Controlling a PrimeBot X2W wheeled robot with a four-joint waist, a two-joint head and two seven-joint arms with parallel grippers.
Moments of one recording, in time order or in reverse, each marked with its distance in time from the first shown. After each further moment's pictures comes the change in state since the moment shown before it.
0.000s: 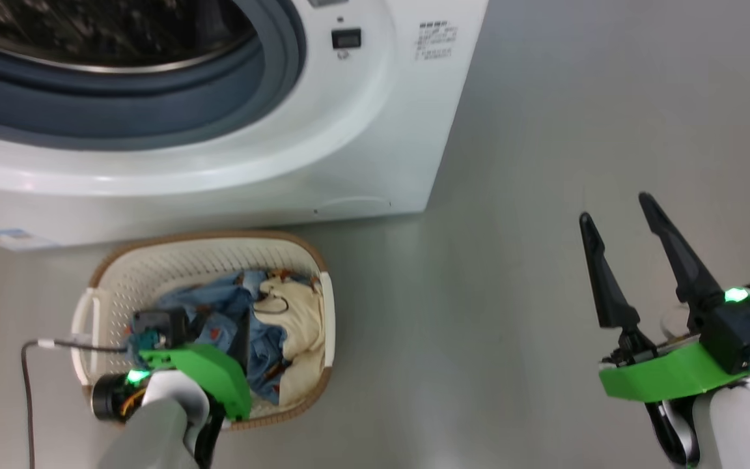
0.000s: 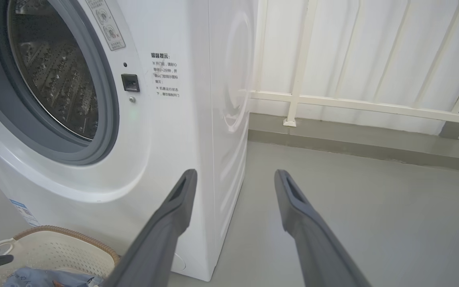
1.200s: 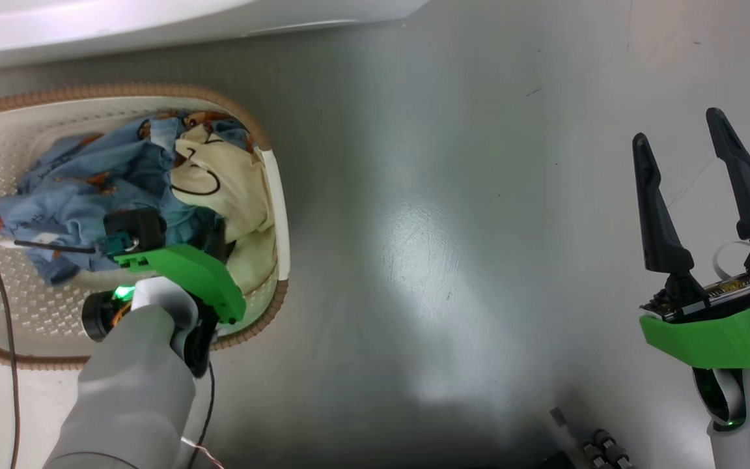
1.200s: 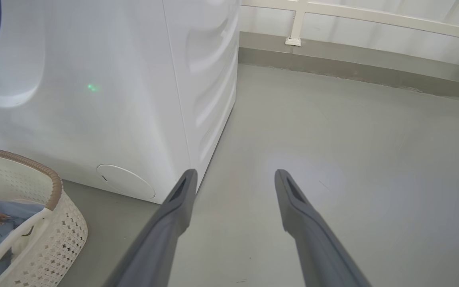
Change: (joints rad) left arm -0.317 -0.006 -0.207 0.213 -0.345 -0.007 0.020; right arm -0.099 -0.049 -0.037 -0.135 -0.004 0.000 -0.002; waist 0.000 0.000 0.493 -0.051
